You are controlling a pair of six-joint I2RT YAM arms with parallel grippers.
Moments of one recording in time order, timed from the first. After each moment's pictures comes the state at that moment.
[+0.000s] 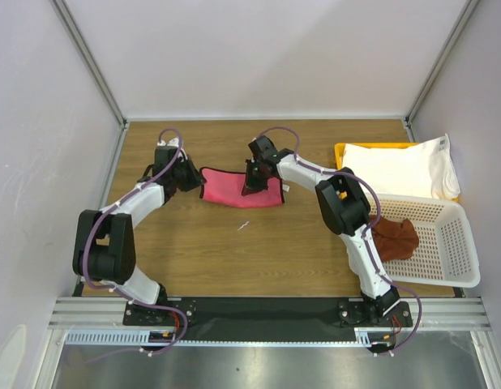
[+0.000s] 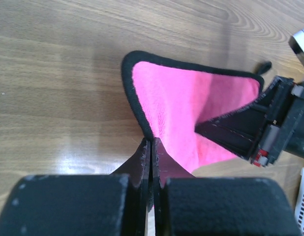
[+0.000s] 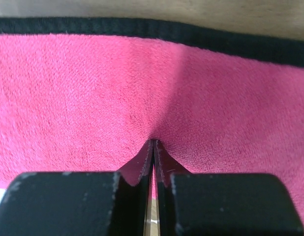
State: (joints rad) left arm -0.13 1.57 0.93 -0.07 0.21 -0.52; right arm 0.63 2.35 1.87 -0.50 -0.26 0.67
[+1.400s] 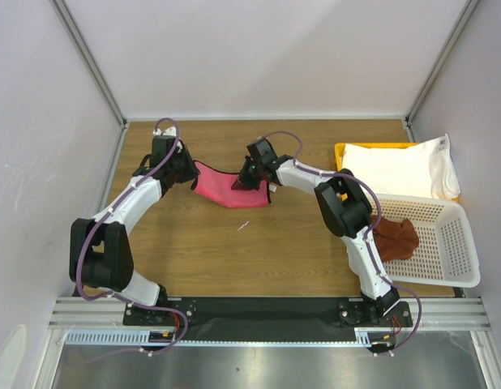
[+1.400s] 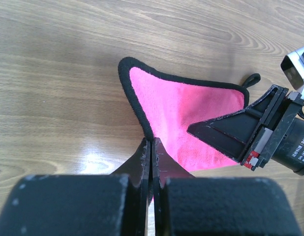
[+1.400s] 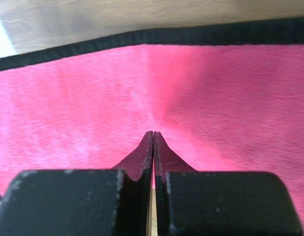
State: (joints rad) left arm -0.15 1.51 1.06 -0.24 0.08 -0.47; right arm 0.66 2.31 1.76 -0.26 -0.26 0.98
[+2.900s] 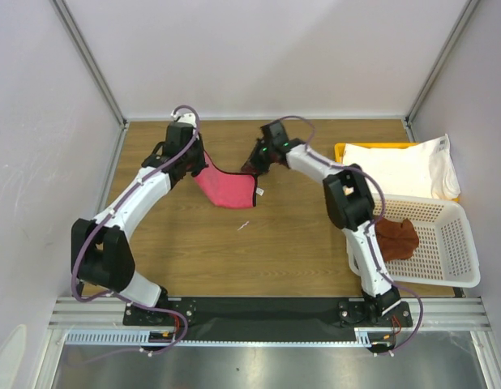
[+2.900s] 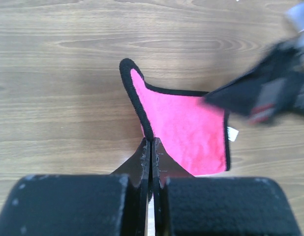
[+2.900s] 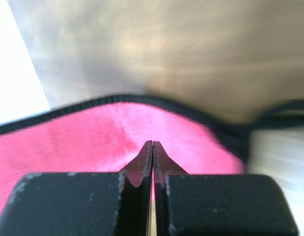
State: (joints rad) left arm -0.28 1.52 1.23 -0.36 -0.09 -0.30; right arm 0.57 2.40 1.97 -0.34 -0.33 0.96
